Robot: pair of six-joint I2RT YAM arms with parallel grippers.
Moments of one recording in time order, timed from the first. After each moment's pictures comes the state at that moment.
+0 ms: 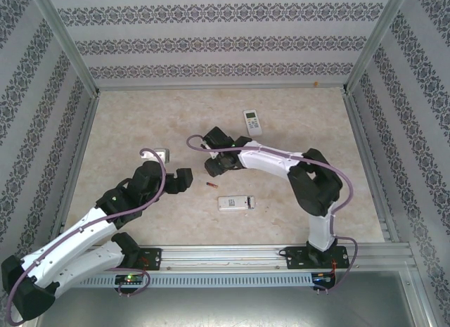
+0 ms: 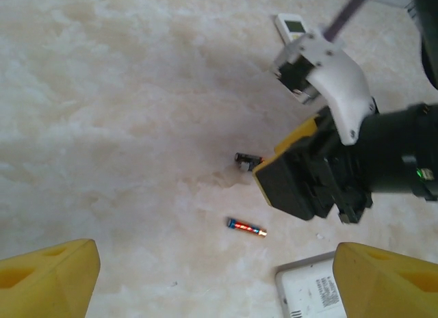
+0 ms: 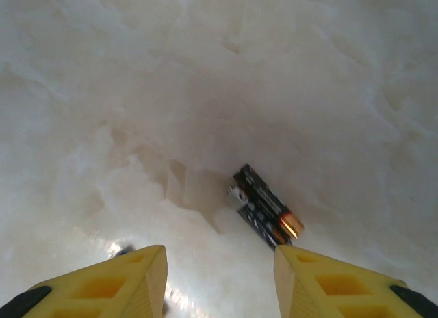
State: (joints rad) left arm -0.68 0.78 0.65 -0.50 -0.24 -0.61; right arm 0.79 1.95 1.39 -0.57 0.02 0.17
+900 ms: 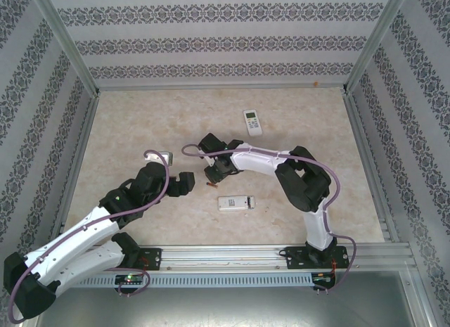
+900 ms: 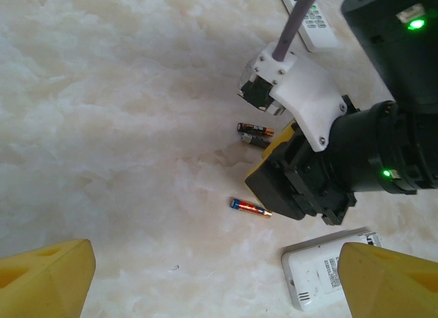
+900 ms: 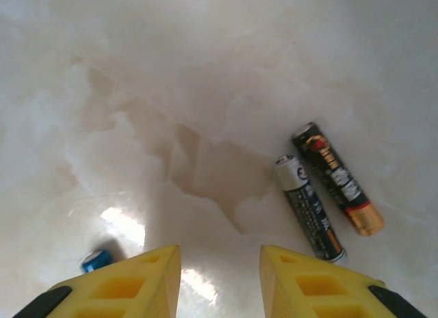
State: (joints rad) left arm -0.68 0.81 0.63 -0.50 -0.20 -0.60; right arm 0.82 2.01 1.39 -0.62 0.00 0.13
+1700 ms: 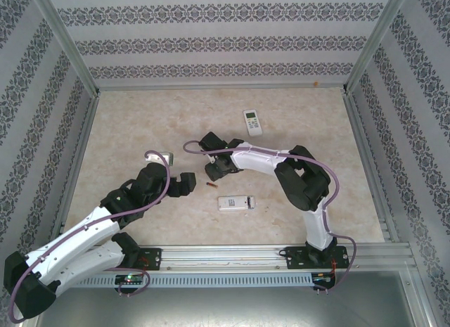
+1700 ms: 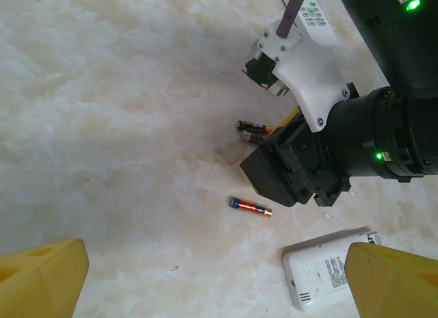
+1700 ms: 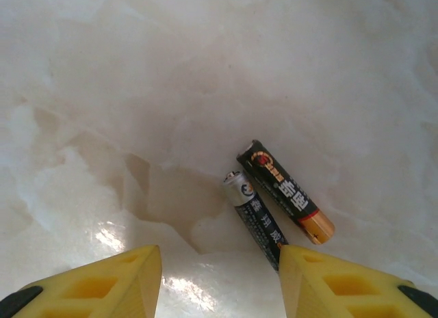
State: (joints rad) left arm -0.68 0.81 0.62 -0.48 -0.20 -0.60; right arm 0.81 2.04 1.42 -0.60 0.07 0.19
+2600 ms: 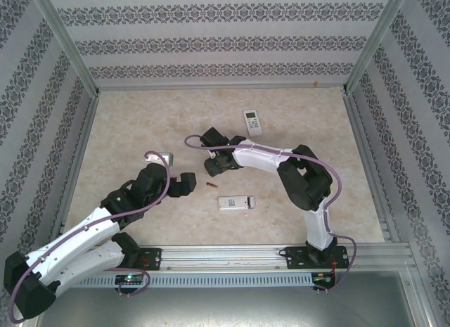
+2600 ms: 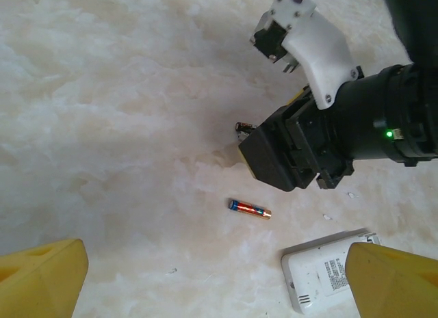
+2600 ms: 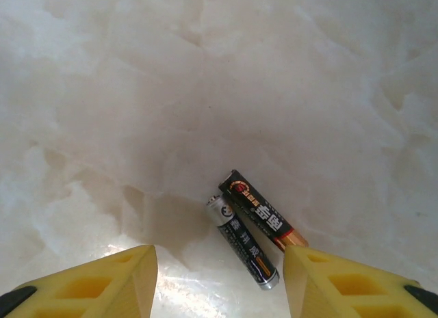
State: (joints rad) left arm -0.68 0.80 0.60 -0.46 -0.20 -0.60; right arm 0.79 2.03 1.44 -0.59 0.07 0.22
